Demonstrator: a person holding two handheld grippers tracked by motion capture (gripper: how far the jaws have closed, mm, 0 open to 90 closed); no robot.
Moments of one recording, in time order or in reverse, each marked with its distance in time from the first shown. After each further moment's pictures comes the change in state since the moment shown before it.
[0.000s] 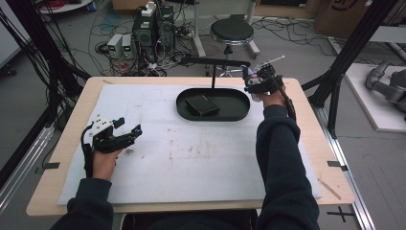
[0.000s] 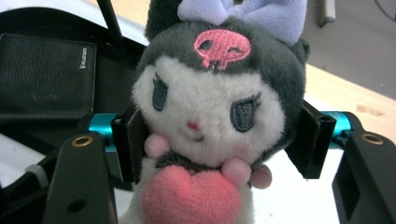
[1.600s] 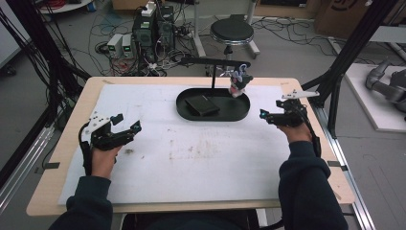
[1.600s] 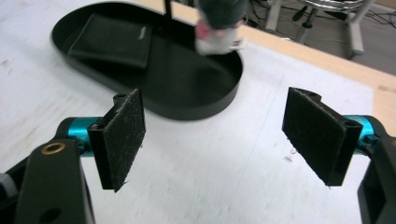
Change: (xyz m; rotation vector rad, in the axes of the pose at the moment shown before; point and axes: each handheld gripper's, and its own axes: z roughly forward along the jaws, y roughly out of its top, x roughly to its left) left arm 0.001 0.011 -0.001 -0.046 -0.006 -0.026; right arm -0.007 -0.116 -0.065 -0.208 0.150 -0.014
